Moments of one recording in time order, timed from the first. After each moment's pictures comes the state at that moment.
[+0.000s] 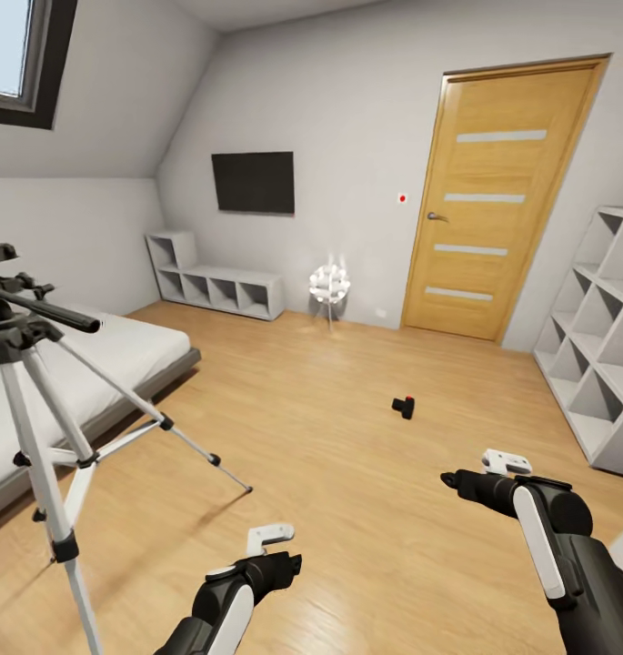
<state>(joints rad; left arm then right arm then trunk) -0.22 -0.15 -0.27 -1.17 0.41 0.60 0.28 -0.38 -0.12 -0.19 -1.48 -0.22 1.04 0.00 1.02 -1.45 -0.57</state>
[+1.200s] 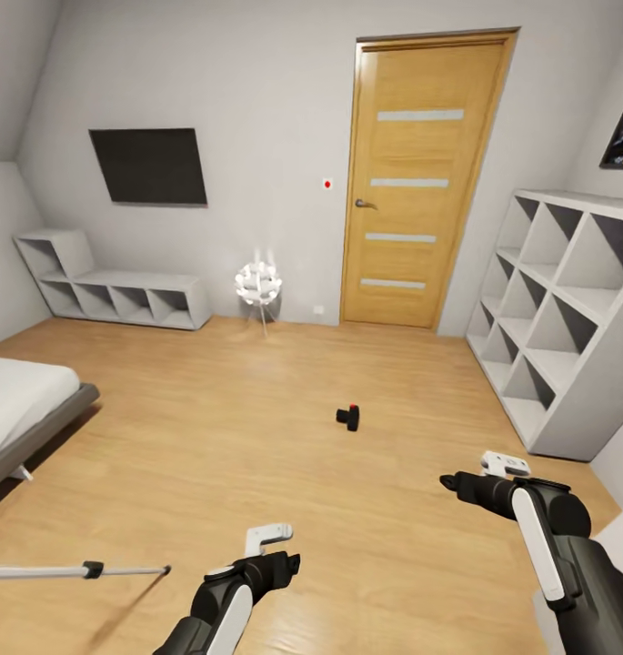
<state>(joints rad) -0.22 -0.15 -0.26 -1.16 0.41 0.60 0.28 -0.38 -0.12 -0.19 -1.48 -0.22 1.04 0.00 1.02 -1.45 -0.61</state>
